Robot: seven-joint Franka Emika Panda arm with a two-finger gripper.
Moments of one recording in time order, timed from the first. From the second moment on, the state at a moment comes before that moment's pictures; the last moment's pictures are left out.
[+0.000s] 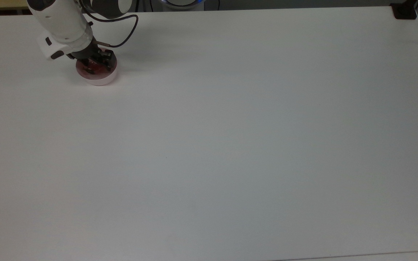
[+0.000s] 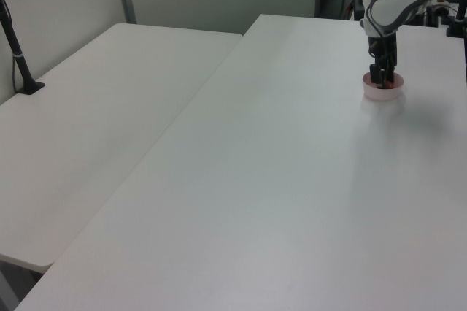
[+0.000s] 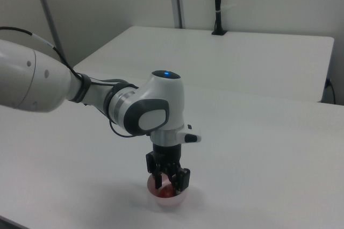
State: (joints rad) arm -0.18 0.20 -0.22 -2.10 -0.04 2.11 -0.19
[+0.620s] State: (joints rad) arm -0.18 0.19 -0.22 -2.10 -0.04 2.11 -0.19
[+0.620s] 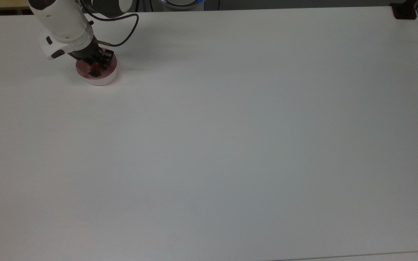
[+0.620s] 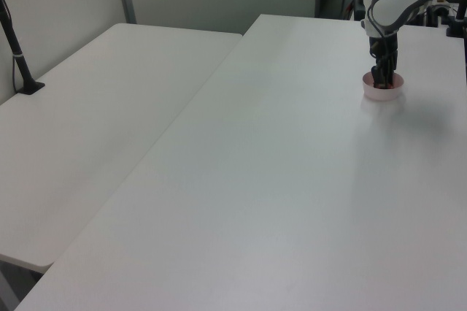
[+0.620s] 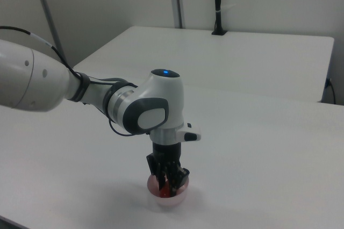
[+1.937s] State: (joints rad) arm -0.37 0.30 -0.43 -1.97 0.00 2.24 -0.89
